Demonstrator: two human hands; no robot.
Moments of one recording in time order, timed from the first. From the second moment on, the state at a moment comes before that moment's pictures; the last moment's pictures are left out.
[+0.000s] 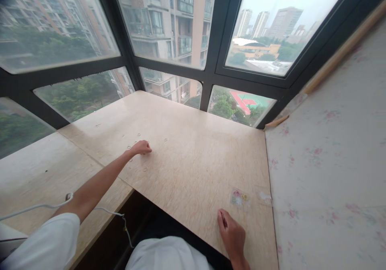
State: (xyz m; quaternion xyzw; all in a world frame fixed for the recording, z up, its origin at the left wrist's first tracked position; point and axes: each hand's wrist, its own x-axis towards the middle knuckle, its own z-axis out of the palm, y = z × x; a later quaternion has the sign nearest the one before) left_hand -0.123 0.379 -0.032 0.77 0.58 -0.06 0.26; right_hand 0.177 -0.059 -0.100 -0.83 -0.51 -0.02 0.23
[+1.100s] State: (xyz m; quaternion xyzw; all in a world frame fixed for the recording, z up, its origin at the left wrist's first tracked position) left_hand 0.089 0.189 -0.024 0.73 0.24 0.00 0.64; right_hand 0.177 -0.060 -0.089 -0.81 -0.50 0.05 0.30
